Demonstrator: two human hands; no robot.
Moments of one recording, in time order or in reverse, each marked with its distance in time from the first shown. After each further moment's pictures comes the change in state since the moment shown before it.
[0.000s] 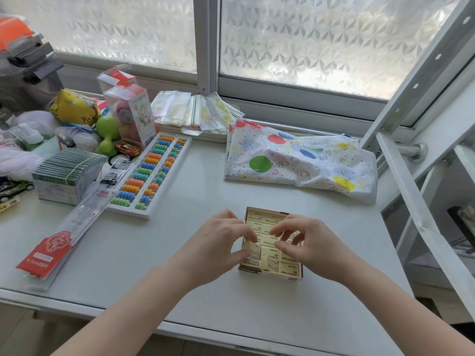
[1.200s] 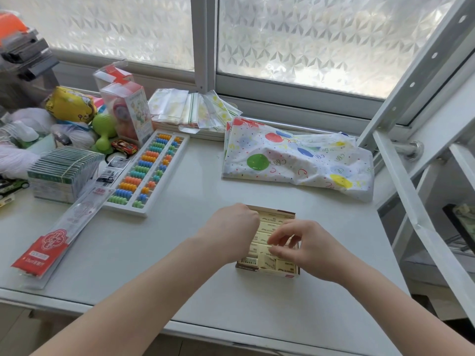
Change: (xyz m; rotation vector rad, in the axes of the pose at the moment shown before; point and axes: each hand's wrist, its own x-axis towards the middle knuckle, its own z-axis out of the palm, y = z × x) left_hand 0.040 0.028 -0.003 0.415 -0.278 -0.136; right_hand -0.006 -0.004 0.001 0.009 -0.055 0.028
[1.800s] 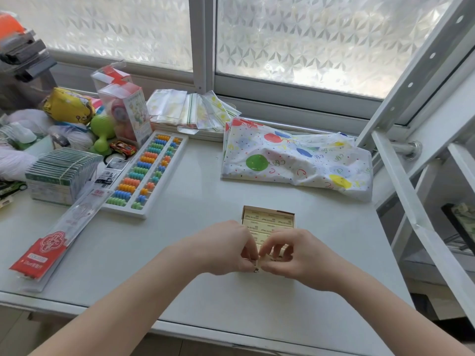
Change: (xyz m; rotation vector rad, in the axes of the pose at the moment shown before) left_hand -0.014 -0.012 0.007 -0.309 -0.208 0.075; right_hand -0.005 -0.007 0.008 0.006 -0.109 -0.042
